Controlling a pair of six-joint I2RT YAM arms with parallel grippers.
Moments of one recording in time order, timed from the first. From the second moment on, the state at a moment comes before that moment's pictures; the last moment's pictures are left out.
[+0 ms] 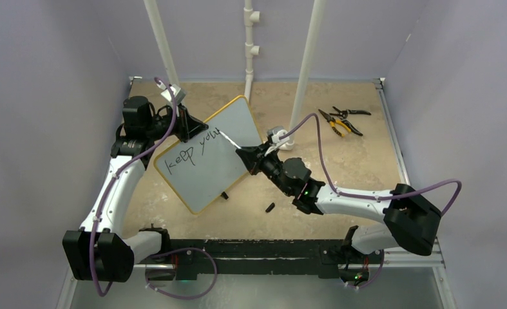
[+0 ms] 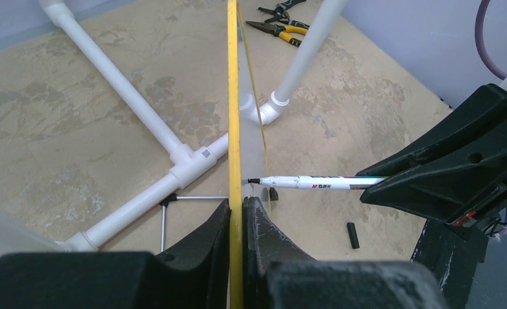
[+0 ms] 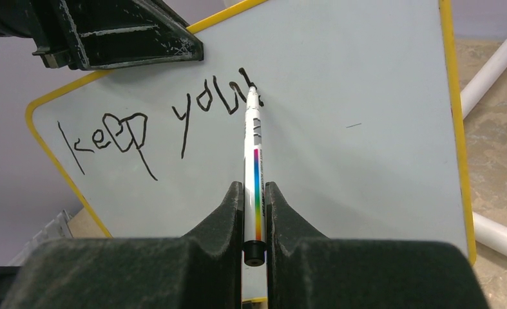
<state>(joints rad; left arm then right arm) -0.04 1.15 1.02 -0.22 0.85 -0.02 1.01 1.35 0.66 0.78 0.30 0.37</state>
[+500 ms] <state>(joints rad) -0.04 1.15 1.02 -0.22 0.85 -0.02 1.01 1.38 0.69 0.81 0.33 0.37</state>
